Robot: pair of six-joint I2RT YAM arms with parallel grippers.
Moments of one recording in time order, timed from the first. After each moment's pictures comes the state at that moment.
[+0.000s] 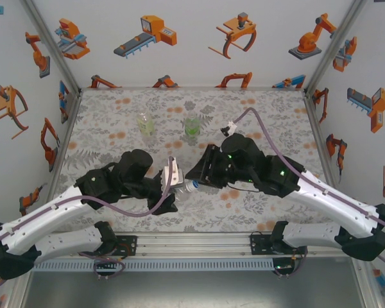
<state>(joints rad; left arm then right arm) -1.05 0.92 0.97 -0.70 0.43 0.25 1.08 1.10 1.27 -0.74 -0.01 1.14</state>
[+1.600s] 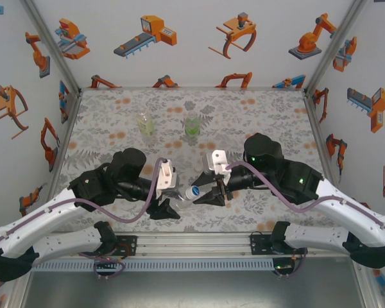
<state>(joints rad) -1.05 0.89 0.98 -0.65 0.63 0.26 1.08 0.99 1.24 -0.57 -0.63 -0.27</state>
